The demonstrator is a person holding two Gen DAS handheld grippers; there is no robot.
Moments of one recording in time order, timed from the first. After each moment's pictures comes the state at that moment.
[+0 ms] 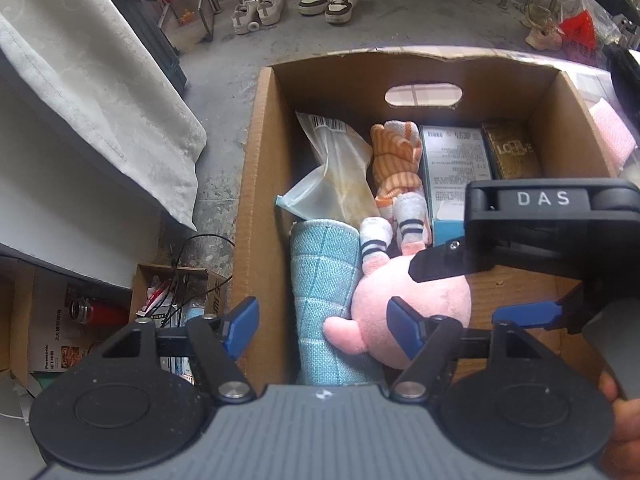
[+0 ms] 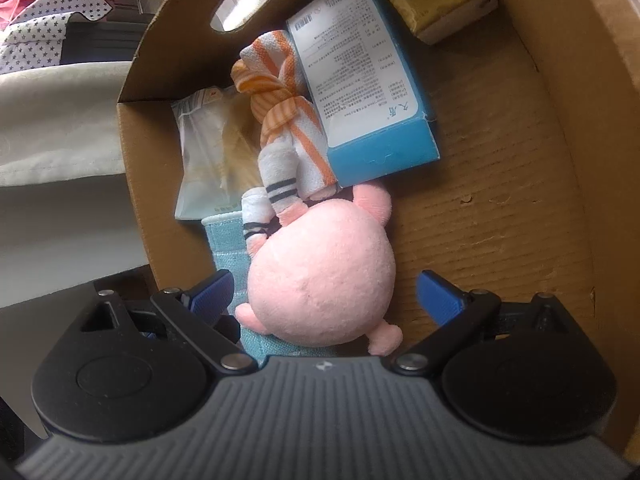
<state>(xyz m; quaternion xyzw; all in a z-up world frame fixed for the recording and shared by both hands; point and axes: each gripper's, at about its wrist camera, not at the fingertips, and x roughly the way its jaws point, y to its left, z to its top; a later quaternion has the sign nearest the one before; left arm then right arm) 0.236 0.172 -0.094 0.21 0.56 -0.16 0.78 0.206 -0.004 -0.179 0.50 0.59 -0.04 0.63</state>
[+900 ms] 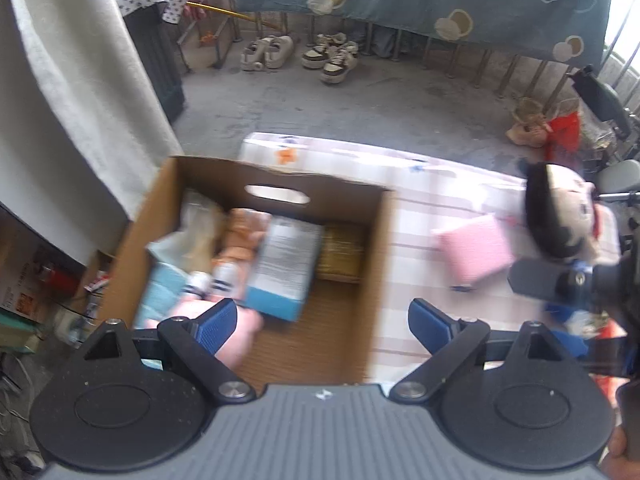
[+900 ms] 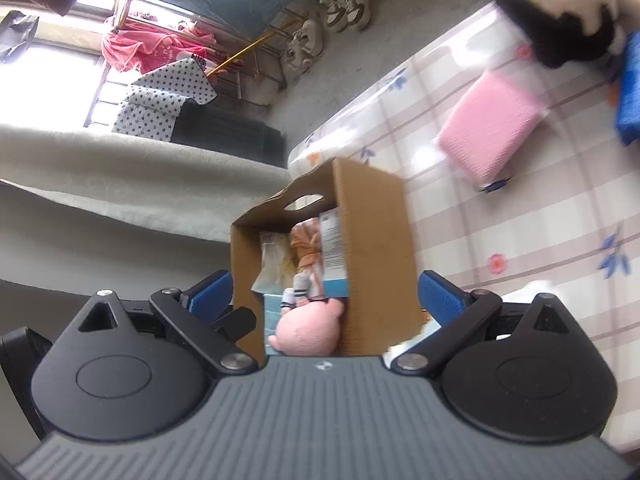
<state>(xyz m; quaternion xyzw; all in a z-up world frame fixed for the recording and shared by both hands) 0.170 0.029 0.019 0.08 0.53 -0.12 0.83 0.081 -0.244 -0.032 0.48 0.44 0.02 0.76</state>
